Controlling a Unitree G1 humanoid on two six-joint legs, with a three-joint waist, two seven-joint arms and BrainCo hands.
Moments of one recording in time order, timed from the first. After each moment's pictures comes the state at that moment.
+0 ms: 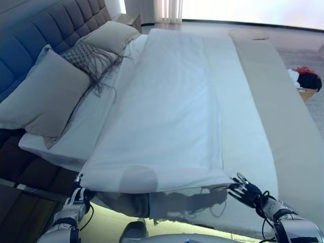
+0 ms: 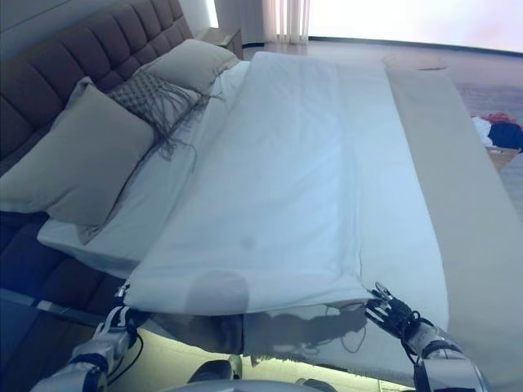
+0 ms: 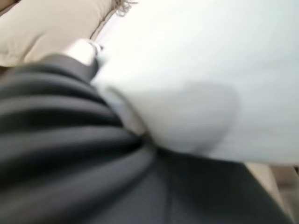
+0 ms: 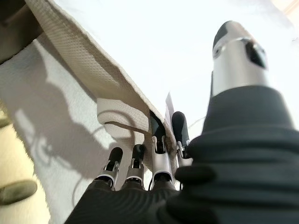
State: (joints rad) left arm -0.22 0.41 0.30 1.24 -1.43 0.25 -0.33; right arm -0.29 -0.53 -0.07 1.30 0.88 0.31 0.44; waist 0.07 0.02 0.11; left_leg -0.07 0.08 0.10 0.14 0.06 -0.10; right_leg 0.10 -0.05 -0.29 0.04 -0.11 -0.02
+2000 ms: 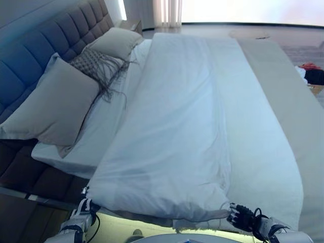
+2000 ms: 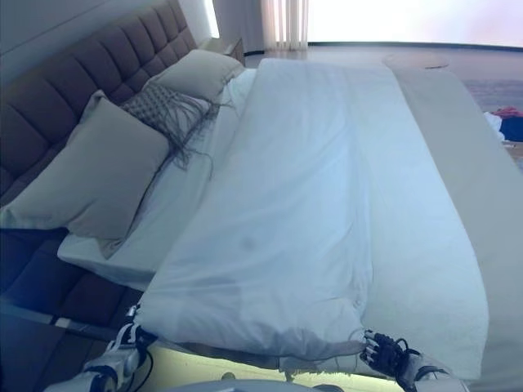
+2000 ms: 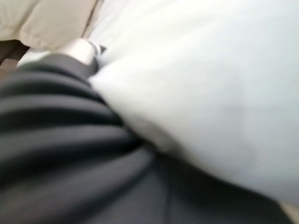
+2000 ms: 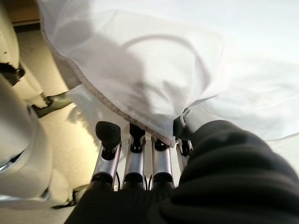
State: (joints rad) left arm -0.20 0.35 0.29 1.34 -1.39 0.24 -0.33; right arm -0.18 -0.46 0.05 1.34 0.69 0.32 0.47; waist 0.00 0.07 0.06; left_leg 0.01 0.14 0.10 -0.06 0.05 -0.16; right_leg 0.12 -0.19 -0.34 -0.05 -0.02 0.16
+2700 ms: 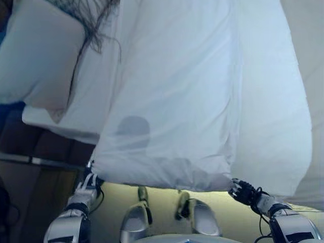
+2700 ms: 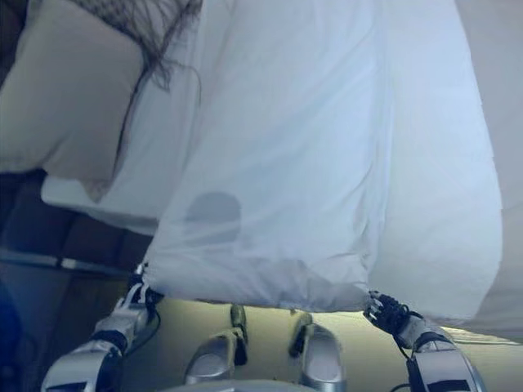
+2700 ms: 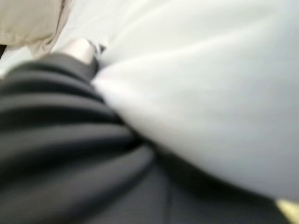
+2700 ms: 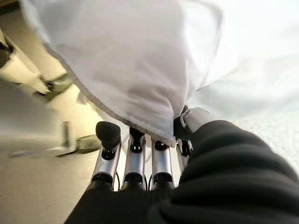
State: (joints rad) left arm -0.41 0.38 0.12 1.22 -1.49 0.16 -0.28; right arm -0.43 -0.51 0.06 1.36 0.91 0.30 0.35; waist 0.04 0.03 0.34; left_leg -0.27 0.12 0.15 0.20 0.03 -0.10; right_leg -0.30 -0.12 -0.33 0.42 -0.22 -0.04
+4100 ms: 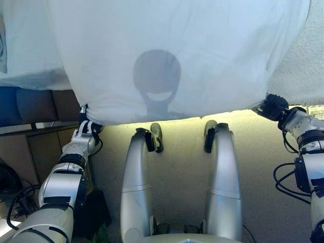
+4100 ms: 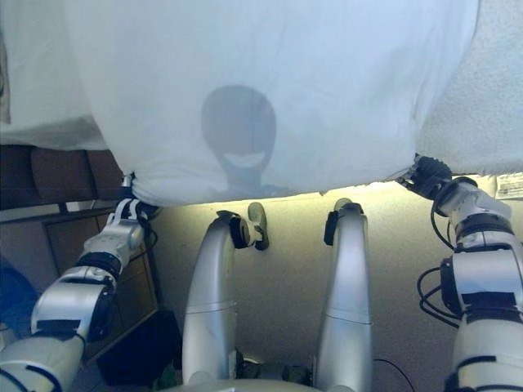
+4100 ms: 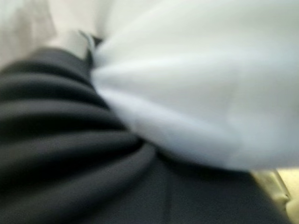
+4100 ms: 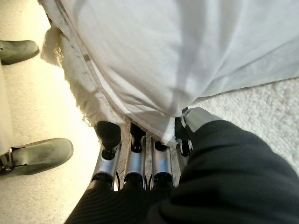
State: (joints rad) left arm -0.75 0.48 -0.04 1.25 -1.75 0.19 -0.24; right arm -0.98 -0.78 0.17 1.31 0.86 0.33 0.42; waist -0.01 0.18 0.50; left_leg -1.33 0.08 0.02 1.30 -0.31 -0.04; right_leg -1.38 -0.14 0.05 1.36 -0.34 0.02
